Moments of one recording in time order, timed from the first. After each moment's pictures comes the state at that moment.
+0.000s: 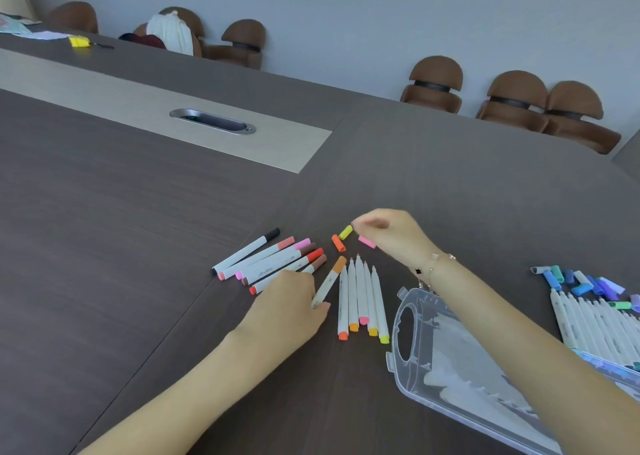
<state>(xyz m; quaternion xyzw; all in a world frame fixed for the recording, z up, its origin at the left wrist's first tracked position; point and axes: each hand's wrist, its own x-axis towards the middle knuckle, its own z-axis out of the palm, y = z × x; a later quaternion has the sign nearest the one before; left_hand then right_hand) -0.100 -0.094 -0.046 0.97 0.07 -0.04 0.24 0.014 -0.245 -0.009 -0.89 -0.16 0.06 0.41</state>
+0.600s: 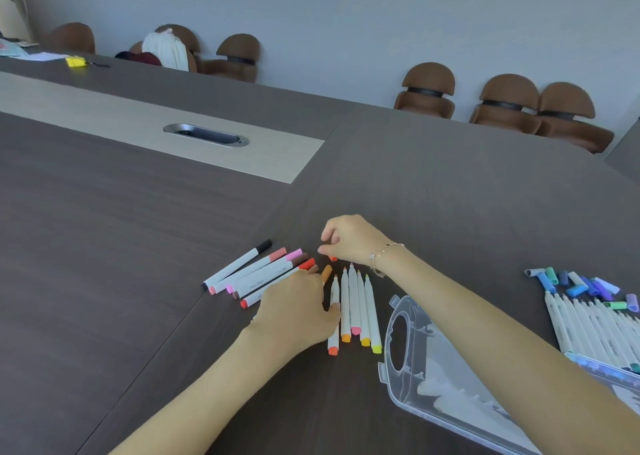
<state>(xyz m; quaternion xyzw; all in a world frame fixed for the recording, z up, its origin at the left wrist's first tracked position) -0.089 -0.114 -0.032 0.99 0.04 0.00 0.16 0.049 -0.207 -0.029 -0.94 -0.28 0.04 0.18</state>
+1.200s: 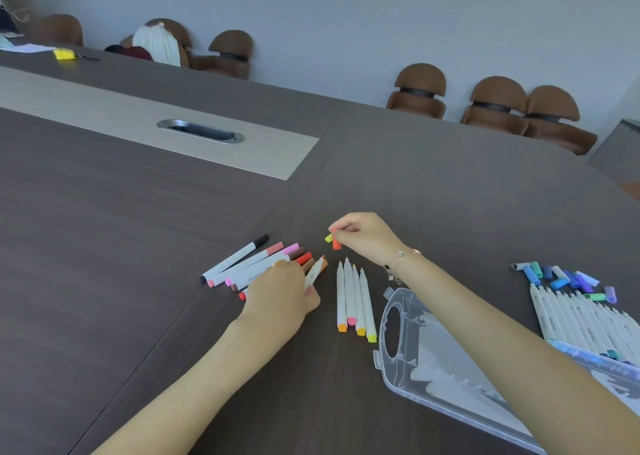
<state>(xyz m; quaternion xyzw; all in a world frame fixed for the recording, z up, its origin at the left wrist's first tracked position) -0.088 -0.101 -0.033 0.99 0.10 -0.01 0.13 0.025 -0.231 -0.018 -0.90 -0.19 0.07 0.39</state>
